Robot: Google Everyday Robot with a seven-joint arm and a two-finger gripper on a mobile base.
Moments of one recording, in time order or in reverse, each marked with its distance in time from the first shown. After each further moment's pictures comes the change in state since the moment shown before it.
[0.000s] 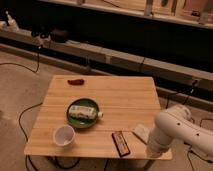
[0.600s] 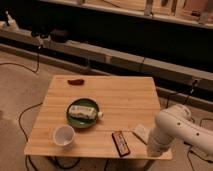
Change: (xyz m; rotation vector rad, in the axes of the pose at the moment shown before) arm 0.004 -0.020 0.004 0.028 0.009 0.001
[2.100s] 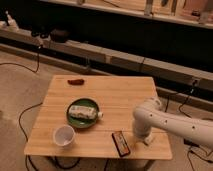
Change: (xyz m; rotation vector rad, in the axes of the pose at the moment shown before) arm -0.053 -0.078 0.048 0.073 0.081 -0.051
